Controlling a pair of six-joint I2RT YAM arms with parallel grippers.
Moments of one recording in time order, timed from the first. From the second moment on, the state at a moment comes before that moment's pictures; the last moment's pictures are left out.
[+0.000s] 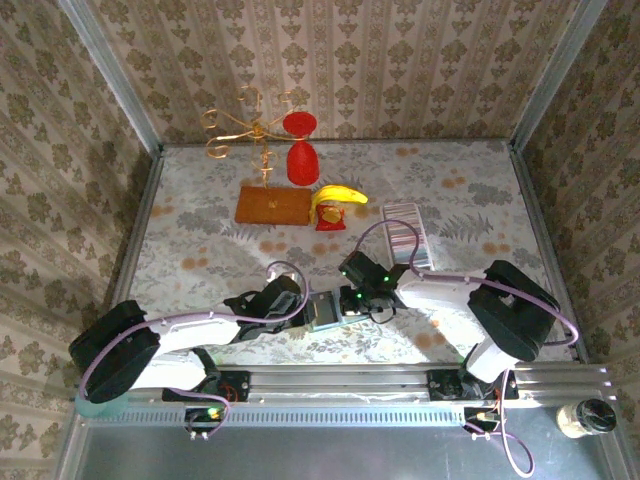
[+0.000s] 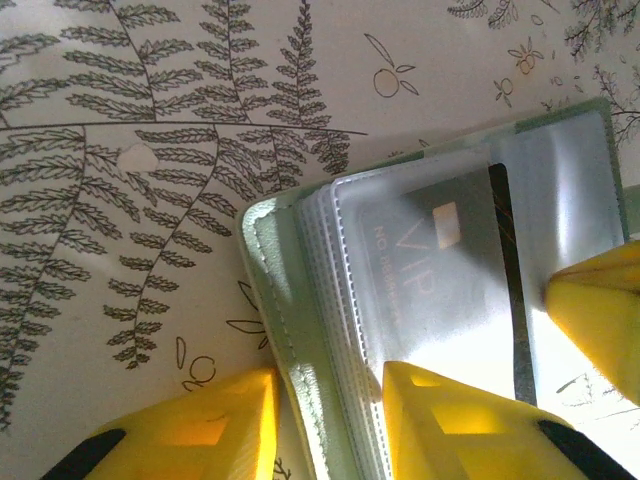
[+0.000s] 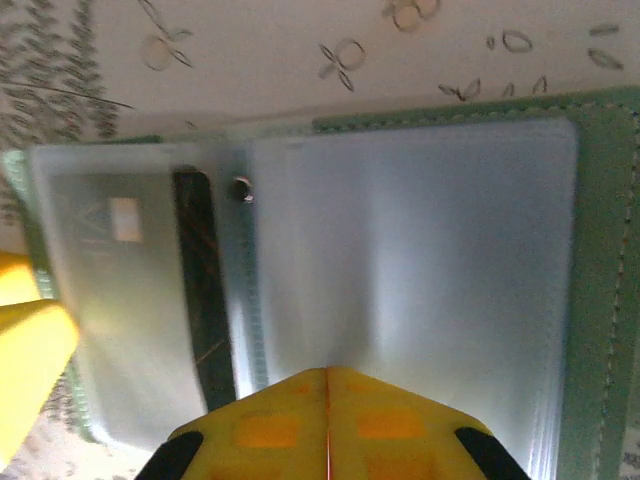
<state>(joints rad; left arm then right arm) -0.99 1.25 0.38 -0.01 0.01 -0.97 0.85 1.60 0.78 -0.29 -0.14 0.78</state>
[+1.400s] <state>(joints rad) -0.98 0.96 0.49 -0.53 -0.06 -0.96 0.89 1.47 0.73 -0.30 0.00 0.81</state>
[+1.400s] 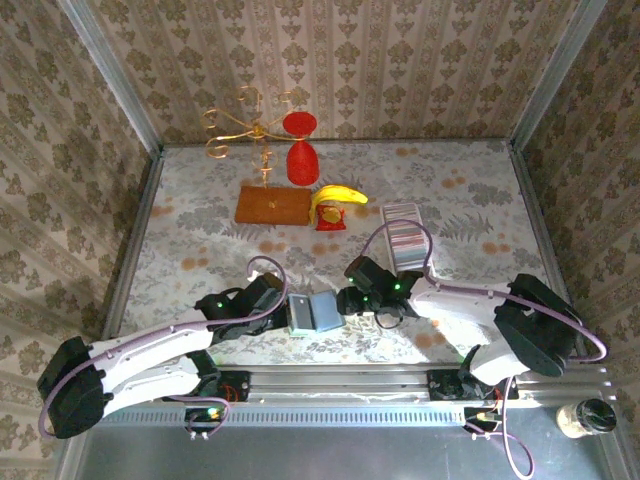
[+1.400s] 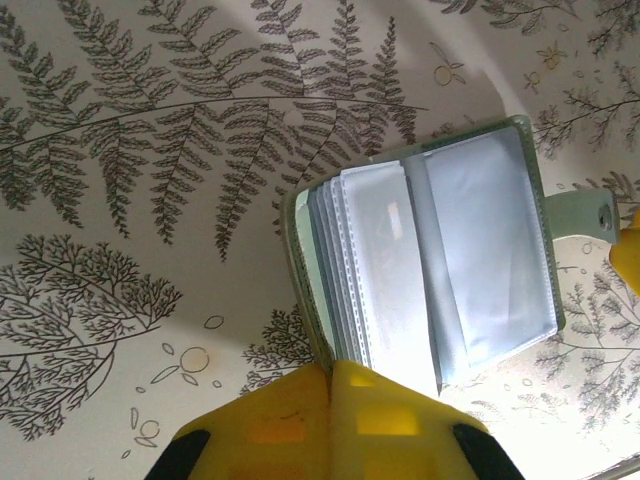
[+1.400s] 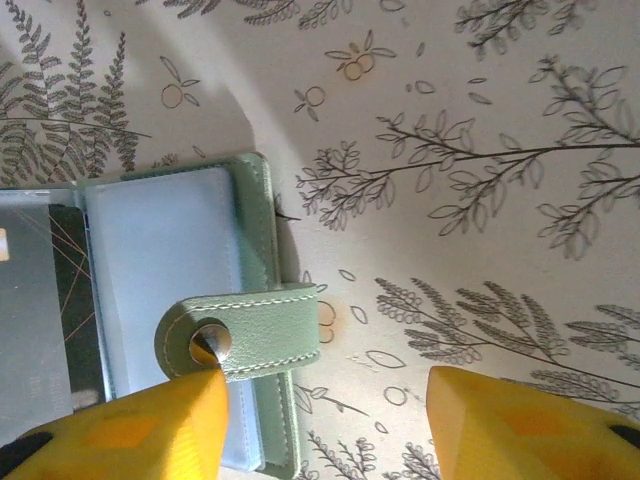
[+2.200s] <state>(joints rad) -0.98 0.94 0.50 -0.56 -0.07 -0.95 0.91 1.57 0.86 -0.36 0.00 0.77</state>
